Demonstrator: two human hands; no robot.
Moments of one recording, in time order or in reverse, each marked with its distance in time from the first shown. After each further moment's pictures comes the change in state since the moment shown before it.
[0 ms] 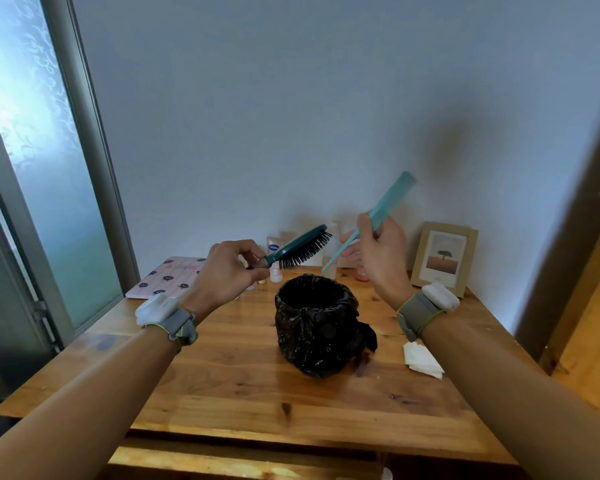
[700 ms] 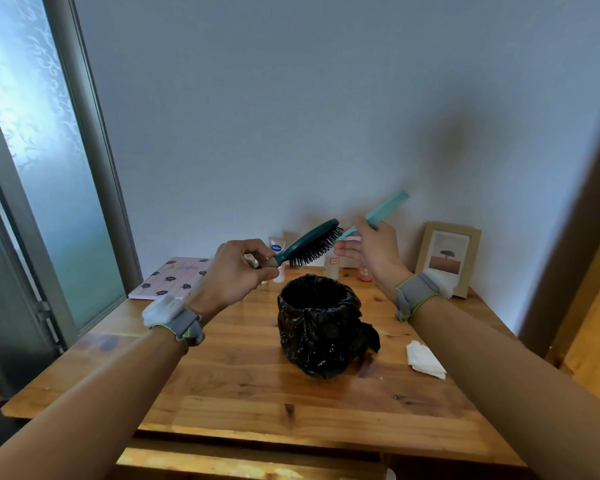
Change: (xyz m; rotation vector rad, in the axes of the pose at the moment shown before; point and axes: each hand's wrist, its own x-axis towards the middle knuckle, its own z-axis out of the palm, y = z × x) left_hand 0.000 0.007 0.003 -0.142 -0.038 0.004; right_hand 0.019 -0.002 0.013 0.351 -0.045 0.407
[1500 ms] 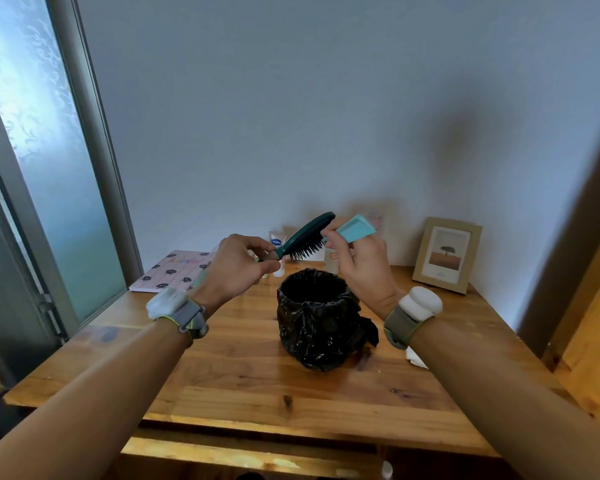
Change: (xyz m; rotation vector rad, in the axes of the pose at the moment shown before) left_hand 0.000 0.003 0.006 0.021 0.023 -0.067; right_hand -0.040 0.020 -0.004 -0.657 -0.146 -0.896
